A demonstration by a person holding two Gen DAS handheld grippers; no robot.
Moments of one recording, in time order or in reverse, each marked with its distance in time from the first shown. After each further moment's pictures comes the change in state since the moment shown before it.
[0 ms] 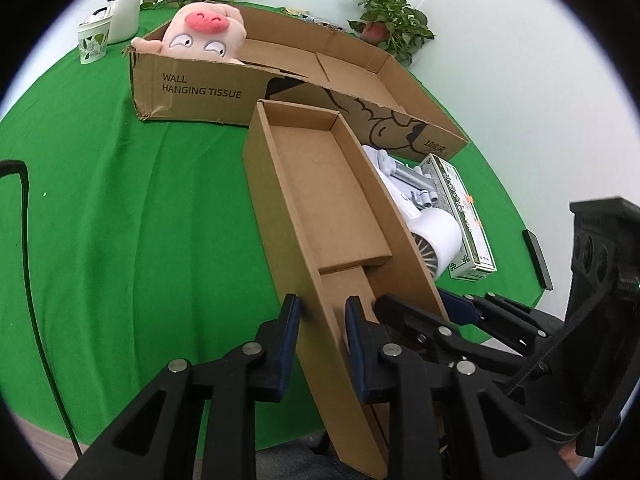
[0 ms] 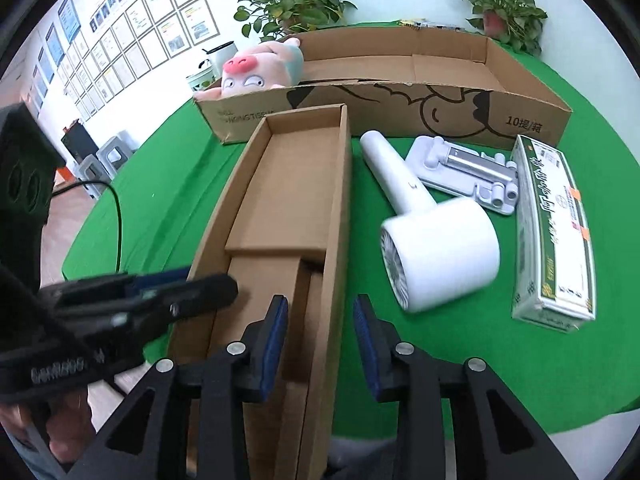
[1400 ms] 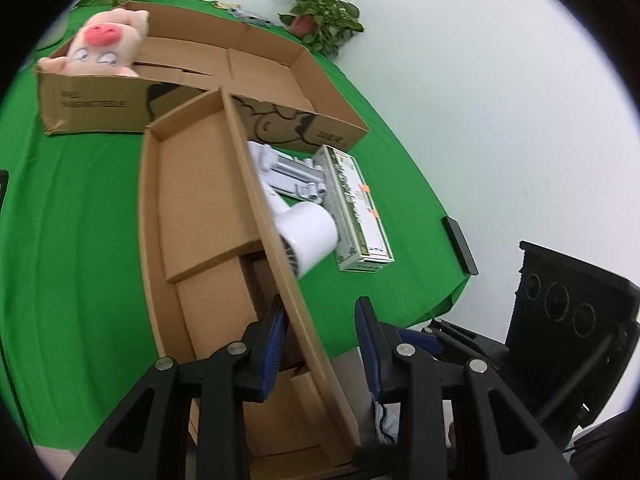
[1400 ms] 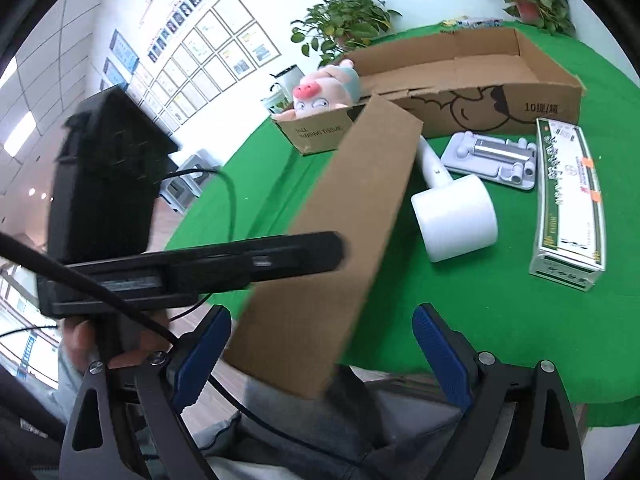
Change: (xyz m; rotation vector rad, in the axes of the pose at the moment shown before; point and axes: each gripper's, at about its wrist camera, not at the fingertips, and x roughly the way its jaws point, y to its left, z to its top) left arm 0.003 -0.057 0.003 0.056 0.032 -0.285; right arm -0.066 -0.032 -0.035 0.005 -0.040 0.351
